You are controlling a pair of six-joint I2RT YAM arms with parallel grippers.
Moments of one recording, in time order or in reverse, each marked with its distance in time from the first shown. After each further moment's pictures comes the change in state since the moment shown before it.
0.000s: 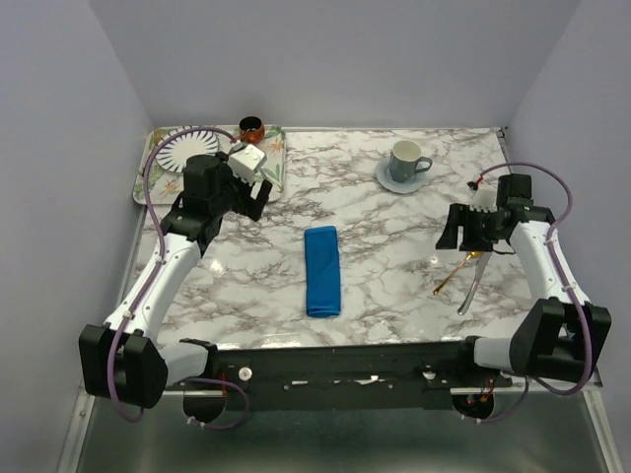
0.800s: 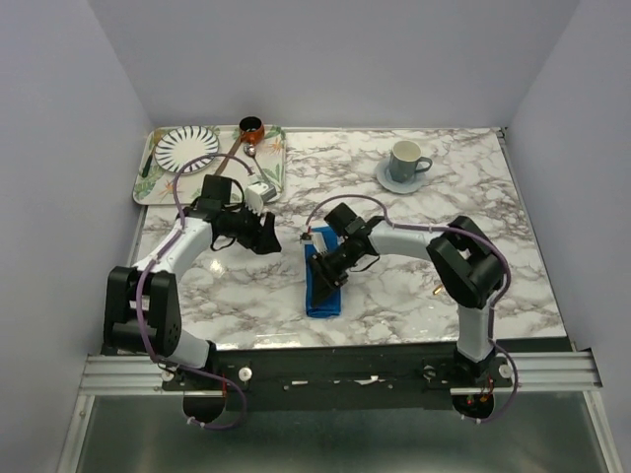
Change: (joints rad) left arm 0.072 0.294 -0.083 -0.215 0.477 -0.029; right arm 0.899 0.686 0.177 0.399 -0.480 0.202
